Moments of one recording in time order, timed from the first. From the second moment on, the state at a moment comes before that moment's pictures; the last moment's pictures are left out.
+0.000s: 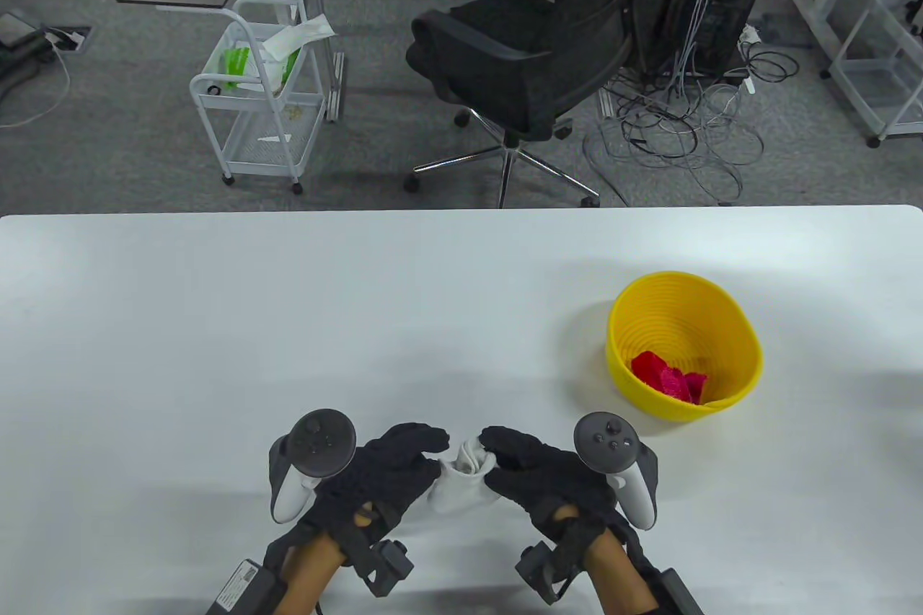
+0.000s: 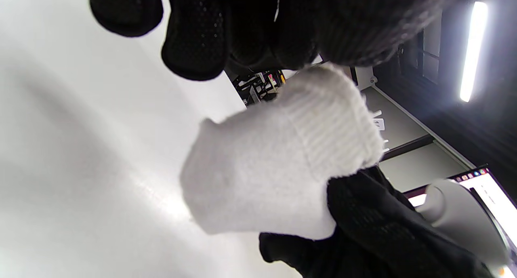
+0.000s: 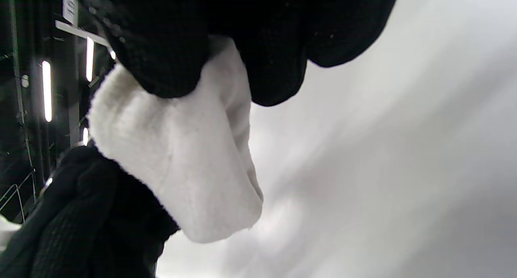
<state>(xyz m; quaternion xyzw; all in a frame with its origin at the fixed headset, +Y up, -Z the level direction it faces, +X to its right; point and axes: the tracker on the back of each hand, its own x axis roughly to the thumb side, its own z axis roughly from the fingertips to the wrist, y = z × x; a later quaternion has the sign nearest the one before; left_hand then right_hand) -0.160 -0.722 -0.258 -0.13 -0.13 0.51 0.84 0.120 -0.732 -0.255 0.03 0.18 0.83 0.53</state>
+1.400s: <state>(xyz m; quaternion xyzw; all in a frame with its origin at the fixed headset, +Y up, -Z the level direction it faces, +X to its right) -0.164 -0.708 -0.253 -0.15 -0.13 0.49 0.85 0.271 -0.691 -0.331 -0.32 -0.09 0.89 0.31</state>
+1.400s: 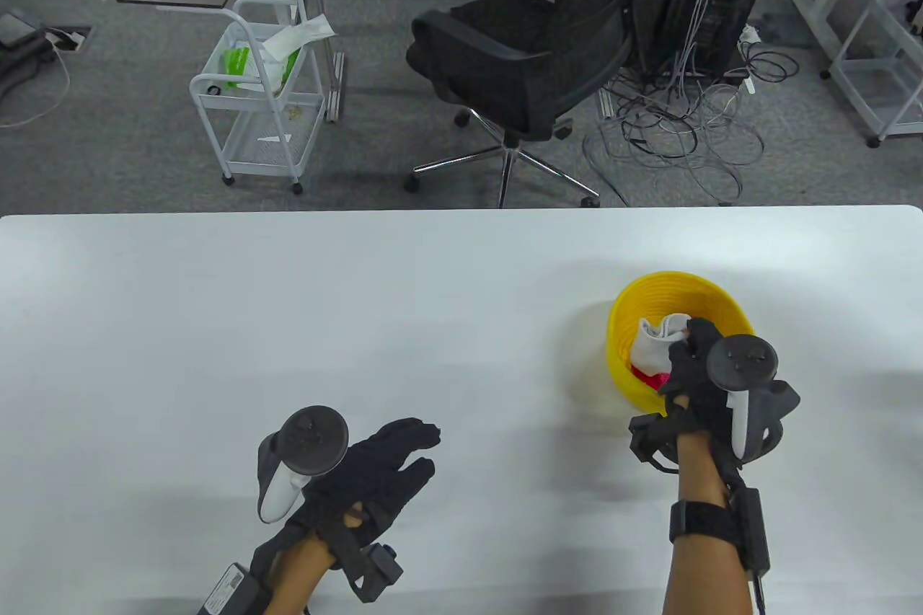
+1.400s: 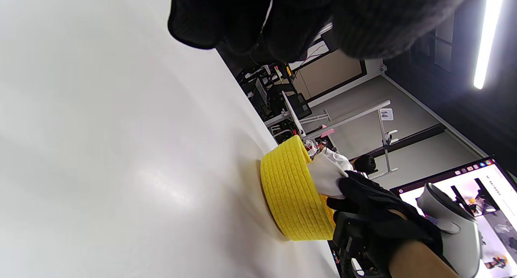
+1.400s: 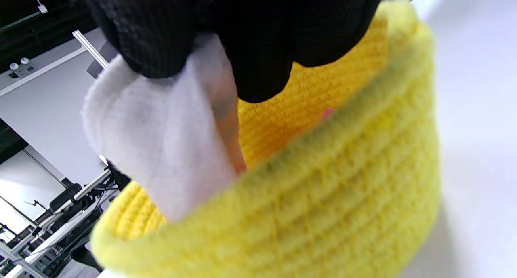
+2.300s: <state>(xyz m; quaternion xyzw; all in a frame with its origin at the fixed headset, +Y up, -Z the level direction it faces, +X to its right) -0.182 -0.693 -0.248 -0.10 -0.07 0.45 0.88 0.139 -0.635 -0.266 0.05 -0.07 0.91 0.40</state>
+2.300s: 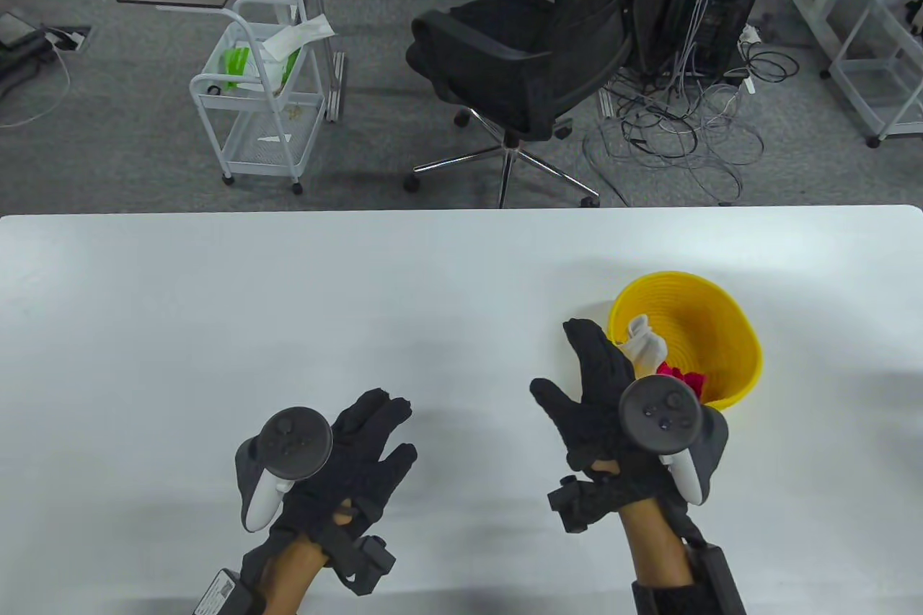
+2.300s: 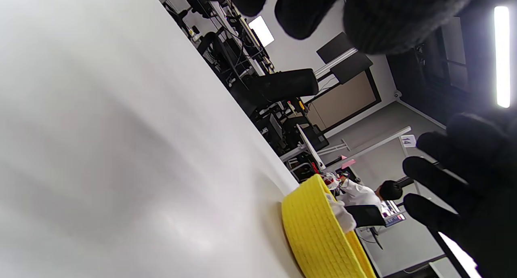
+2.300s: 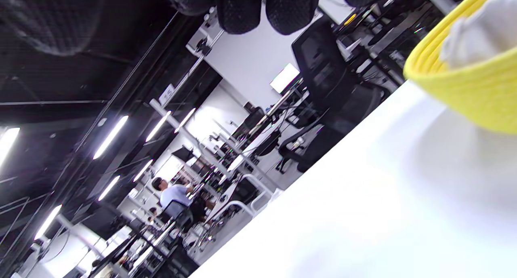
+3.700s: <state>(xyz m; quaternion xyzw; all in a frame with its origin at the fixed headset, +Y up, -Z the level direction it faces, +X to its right) -0.171 -0.727 -0.256 -0.23 -0.07 0.40 0.88 0.094 -0.734 -0.272 0.10 0.16 0.93 0.30</state>
